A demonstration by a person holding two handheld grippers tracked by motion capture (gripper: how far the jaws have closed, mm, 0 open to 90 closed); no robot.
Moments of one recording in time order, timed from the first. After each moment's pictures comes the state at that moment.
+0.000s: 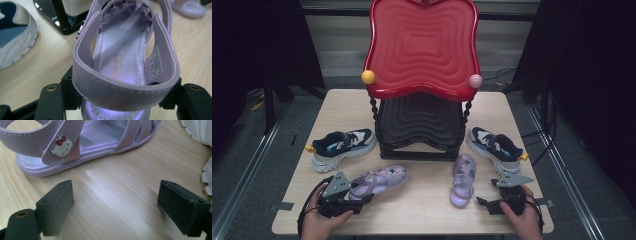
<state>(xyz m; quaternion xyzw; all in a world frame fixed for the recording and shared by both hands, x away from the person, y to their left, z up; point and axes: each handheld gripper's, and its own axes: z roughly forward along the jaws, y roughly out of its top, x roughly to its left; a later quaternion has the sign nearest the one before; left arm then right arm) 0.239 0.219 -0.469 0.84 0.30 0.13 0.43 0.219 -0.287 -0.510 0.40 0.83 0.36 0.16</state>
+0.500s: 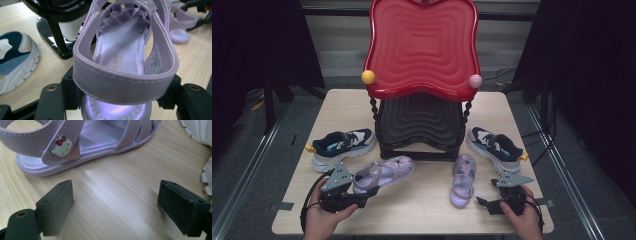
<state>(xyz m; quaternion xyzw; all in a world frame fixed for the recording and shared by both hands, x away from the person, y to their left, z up) 0.238 0.204 -0.434 0.82 0.30 0.14 0.46 0.219 -0.287 -0.510 0.40 0.83 0.36 0.16</state>
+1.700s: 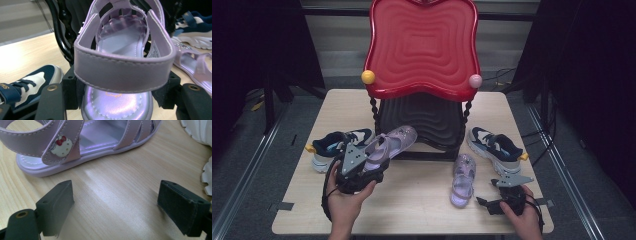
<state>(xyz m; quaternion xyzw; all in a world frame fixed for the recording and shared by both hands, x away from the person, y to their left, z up) 0.257 0.156 -0.400 0.76 0.38 0.25 0.47 0.219 -0.287 -0.510 0.40 0.83 0.36 0.16</state>
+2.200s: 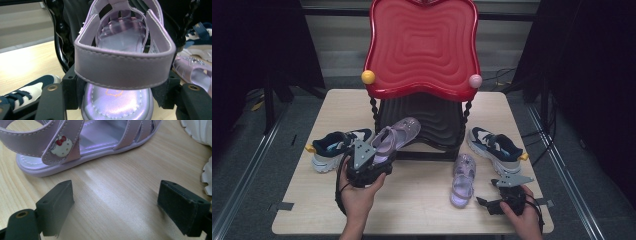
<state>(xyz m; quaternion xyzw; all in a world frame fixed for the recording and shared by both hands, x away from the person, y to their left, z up) 0.270 0.132 -0.404 0.73 0.39 0.28 0.49 0.219 -0.287 -0.510 0.40 0.83 0.36 0.16</state>
